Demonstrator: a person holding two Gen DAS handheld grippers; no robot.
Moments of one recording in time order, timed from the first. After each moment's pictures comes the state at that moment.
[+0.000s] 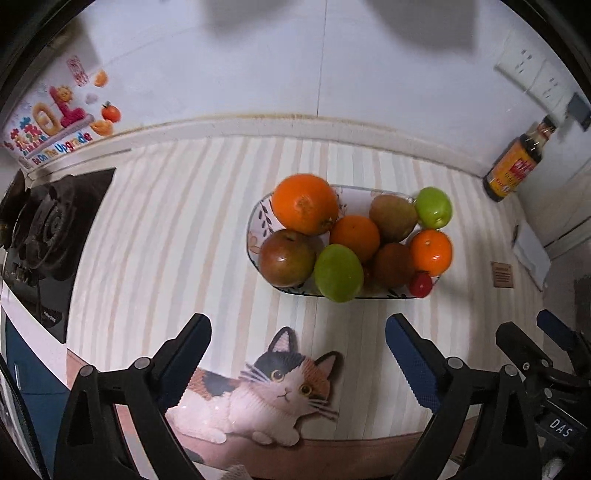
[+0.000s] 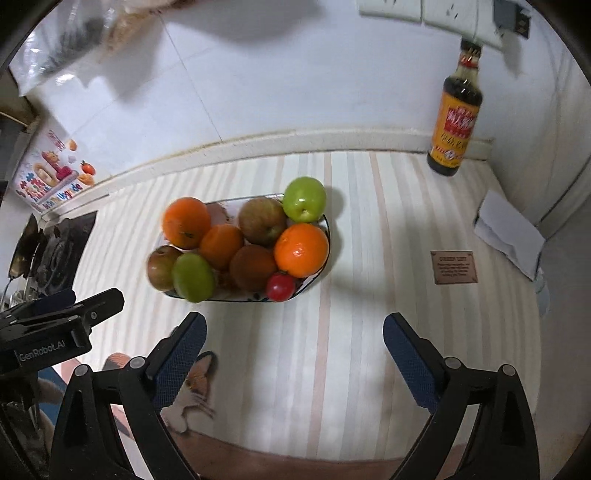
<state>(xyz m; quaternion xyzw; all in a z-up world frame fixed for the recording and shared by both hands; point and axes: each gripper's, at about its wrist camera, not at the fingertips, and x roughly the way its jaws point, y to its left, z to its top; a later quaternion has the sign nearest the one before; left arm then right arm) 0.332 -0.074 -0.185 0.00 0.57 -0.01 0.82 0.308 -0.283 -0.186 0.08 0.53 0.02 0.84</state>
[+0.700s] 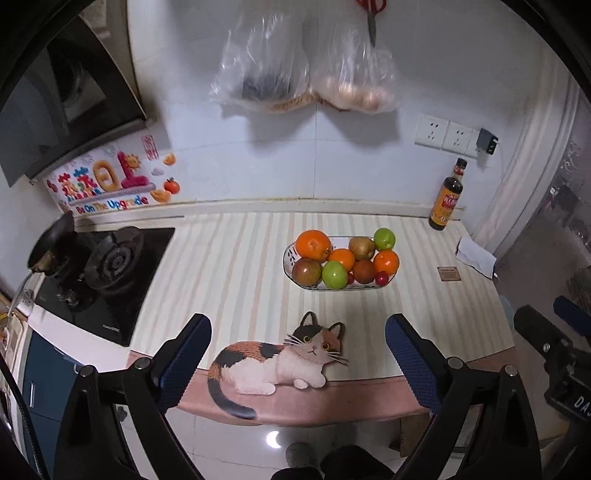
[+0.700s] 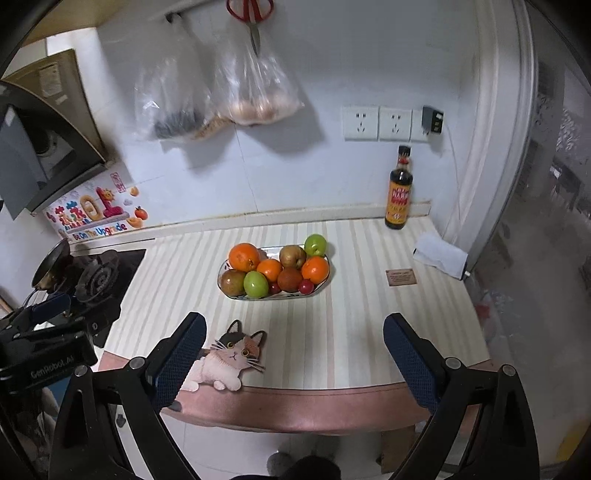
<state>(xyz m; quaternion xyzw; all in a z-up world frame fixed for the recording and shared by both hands) 0.143 -0.033 -0.028 0.03 0.43 -0.04 0.90 0.092 -0.231 -0.001 0.07 0.40 -0.02 0.91</state>
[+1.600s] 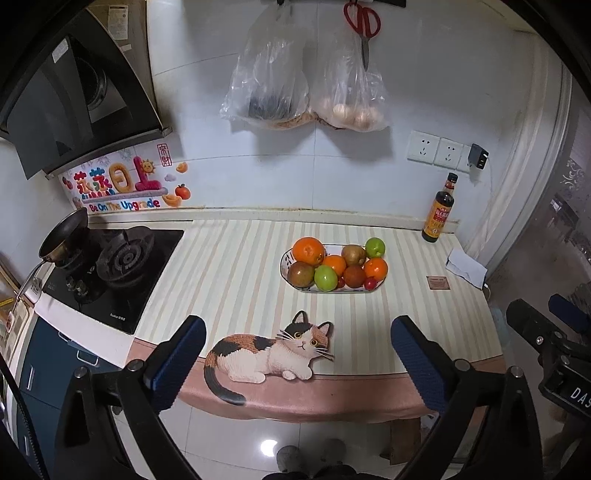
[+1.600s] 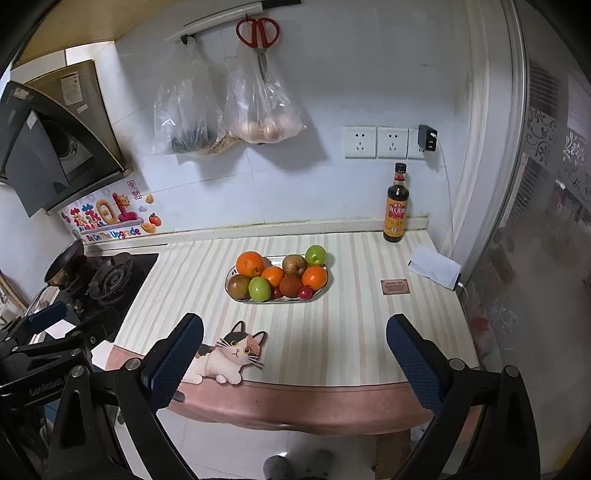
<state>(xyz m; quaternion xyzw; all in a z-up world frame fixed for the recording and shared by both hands) 0.104 -0.054 -0.007 0.01 0.40 -0.01 0.91 0.058 -0.256 0.025 0.07 0.39 0.01 0.92</state>
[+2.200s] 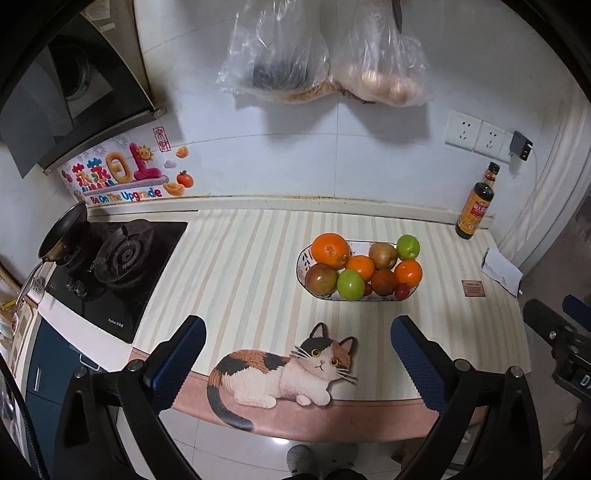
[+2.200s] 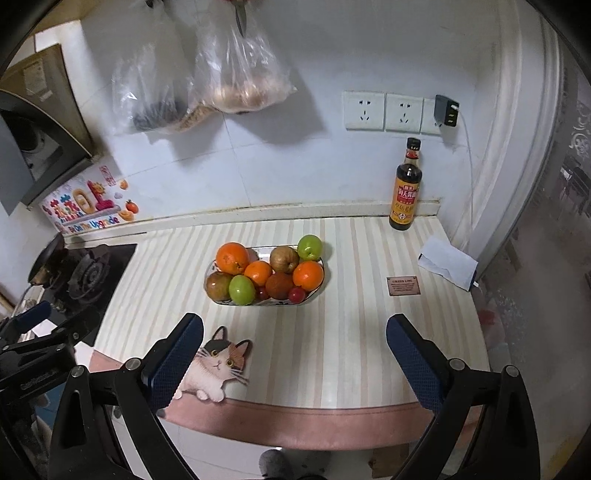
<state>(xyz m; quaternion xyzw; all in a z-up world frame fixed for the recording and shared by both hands) 0.195 -0.051 -0.055 0.02 0.45 0.02 0.89 0.172 -0.264 -0.033 0.06 0.44 0.00 0.90</state>
